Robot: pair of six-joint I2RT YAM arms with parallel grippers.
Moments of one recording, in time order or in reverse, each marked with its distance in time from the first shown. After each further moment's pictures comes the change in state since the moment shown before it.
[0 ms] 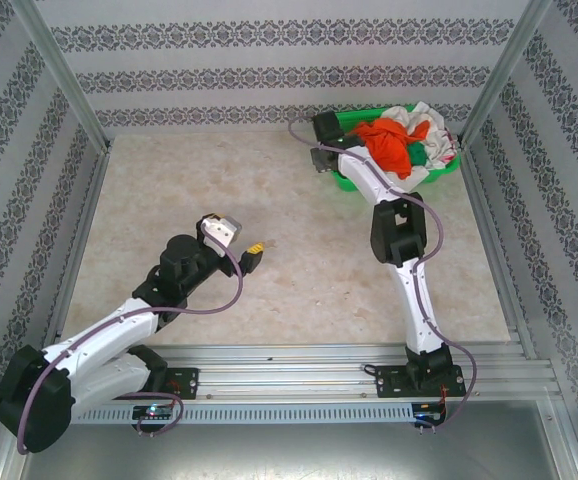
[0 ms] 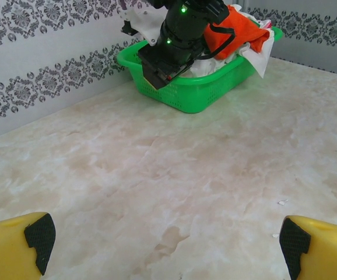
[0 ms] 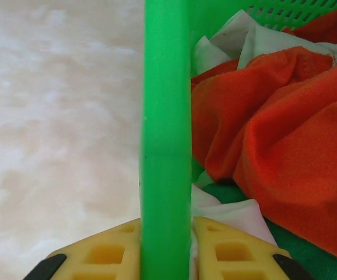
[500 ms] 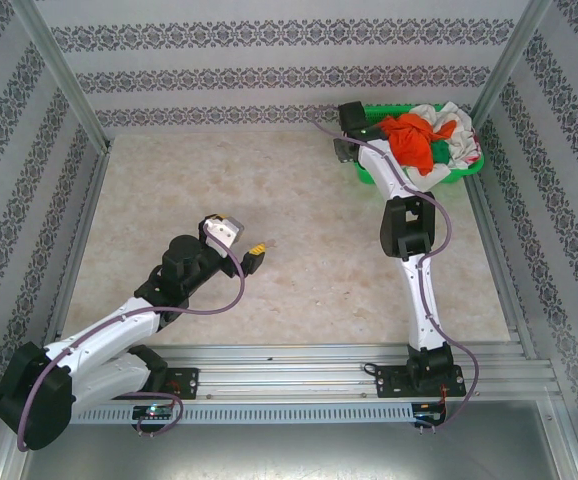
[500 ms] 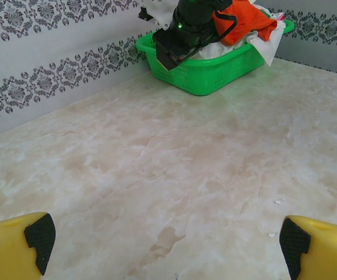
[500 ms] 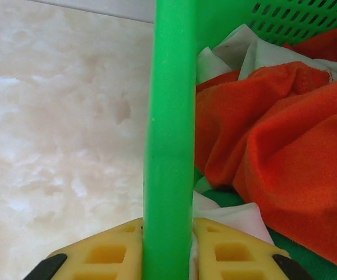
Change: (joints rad) left arm -0.010 0.011 0.000 0.007 -0.005 0.000; right arm -0.111 0.084 0.152 -0.030 -0.003 -0.073
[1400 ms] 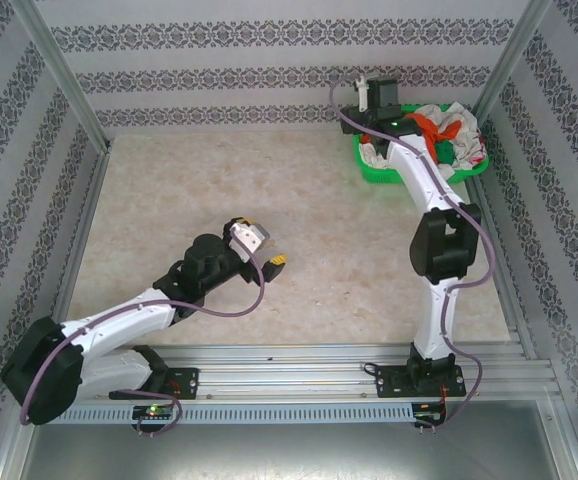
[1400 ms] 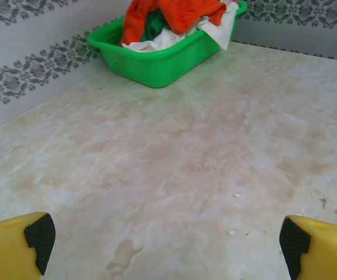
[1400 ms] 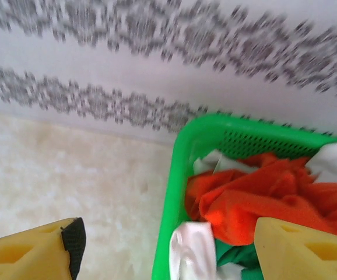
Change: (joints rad) left arm -0.131 0.150 0.077 0.016 0.010 0.053; right arm -0.027 -0.497 -0.436 0.313 -0.146 -0.074
